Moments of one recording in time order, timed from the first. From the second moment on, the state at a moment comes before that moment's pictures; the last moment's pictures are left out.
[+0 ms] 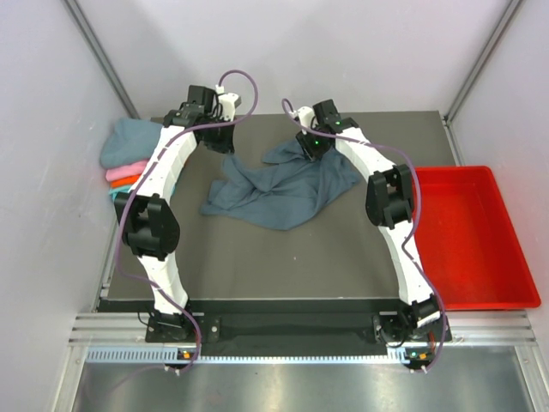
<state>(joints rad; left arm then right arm) -0.19 1.92 1.90 -0.86 0.26 0.13 0.39 2.51 2.32 -0.70 -0.22 -0.32</state>
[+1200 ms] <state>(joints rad) -0.19 1.93 1.91 -0.86 0.26 0.13 0.41 2.58 2.37 -0.72 -0.09 -0.31</state>
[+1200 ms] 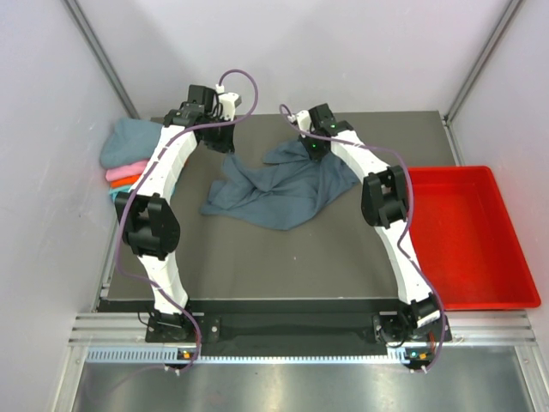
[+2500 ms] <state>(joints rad) -0.20 1.90 1.95 -0.85 0.27 0.14 0.59 2.04 2.41 -0.69 0.09 -0.45</state>
